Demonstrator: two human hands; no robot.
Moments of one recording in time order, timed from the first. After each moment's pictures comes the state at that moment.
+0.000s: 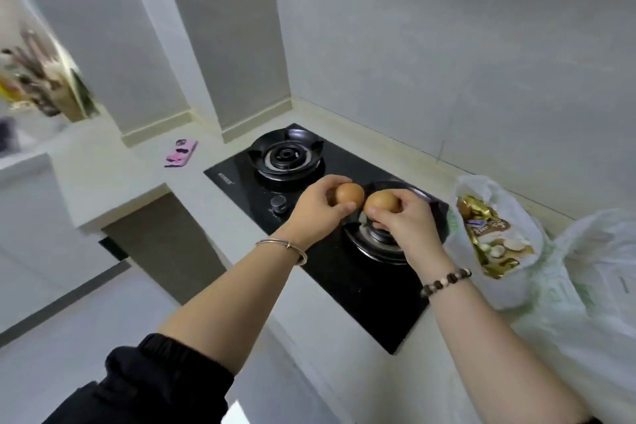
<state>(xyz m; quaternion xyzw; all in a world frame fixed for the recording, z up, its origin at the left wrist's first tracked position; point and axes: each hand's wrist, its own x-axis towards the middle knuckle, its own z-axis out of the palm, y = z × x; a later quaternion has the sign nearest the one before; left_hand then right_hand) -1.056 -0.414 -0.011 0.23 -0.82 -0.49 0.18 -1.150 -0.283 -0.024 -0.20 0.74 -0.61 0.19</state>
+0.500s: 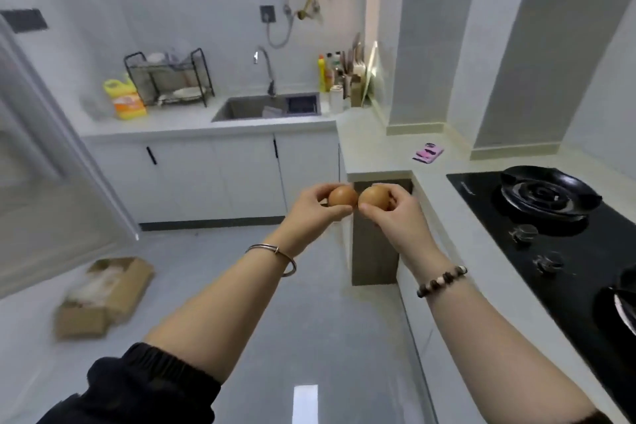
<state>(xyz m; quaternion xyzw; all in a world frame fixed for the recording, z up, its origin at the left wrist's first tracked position) -0.605 -0.444 0.039 0.46 -0.66 -0.46 0.38 -0.763 -0.418 0.027 -0.52 0.56 -0.53 0.36</state>
